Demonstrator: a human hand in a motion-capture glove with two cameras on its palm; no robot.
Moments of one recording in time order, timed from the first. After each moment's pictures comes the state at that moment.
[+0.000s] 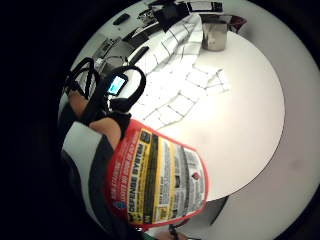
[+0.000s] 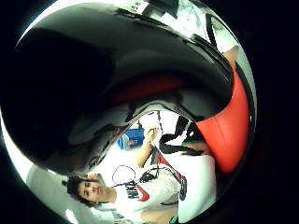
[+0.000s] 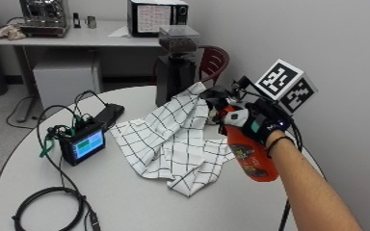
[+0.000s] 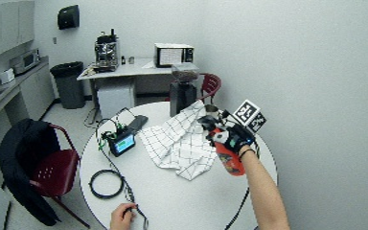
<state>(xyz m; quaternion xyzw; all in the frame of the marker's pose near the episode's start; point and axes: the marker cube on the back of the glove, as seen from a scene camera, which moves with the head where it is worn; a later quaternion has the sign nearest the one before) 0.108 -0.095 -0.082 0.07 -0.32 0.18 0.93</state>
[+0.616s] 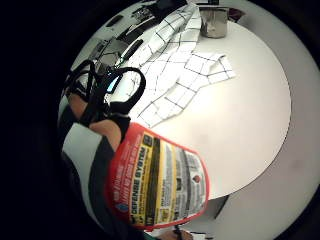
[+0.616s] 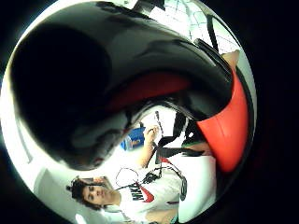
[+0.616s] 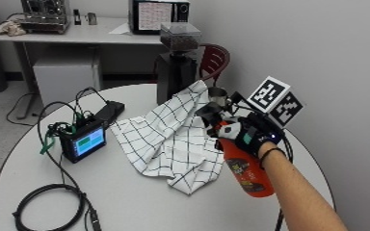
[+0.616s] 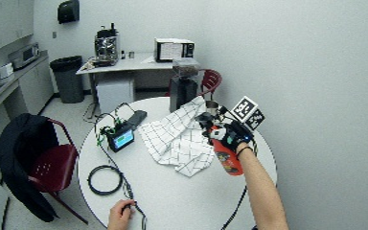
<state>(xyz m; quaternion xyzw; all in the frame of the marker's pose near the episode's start) 0.104 -0.100 -0.051 0.03 -0.34 0.21 0.92</state>
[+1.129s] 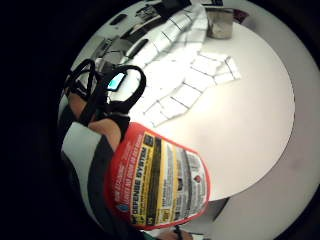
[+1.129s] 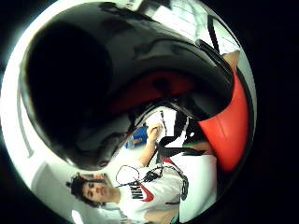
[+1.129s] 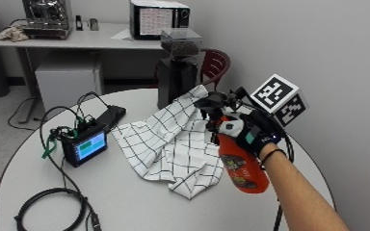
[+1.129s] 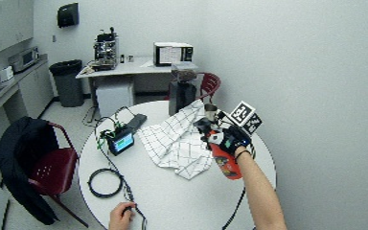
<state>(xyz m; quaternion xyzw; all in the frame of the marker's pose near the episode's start) 0.090 -0.098 -0.065 0.08 -0.37 0.16 0.91</state>
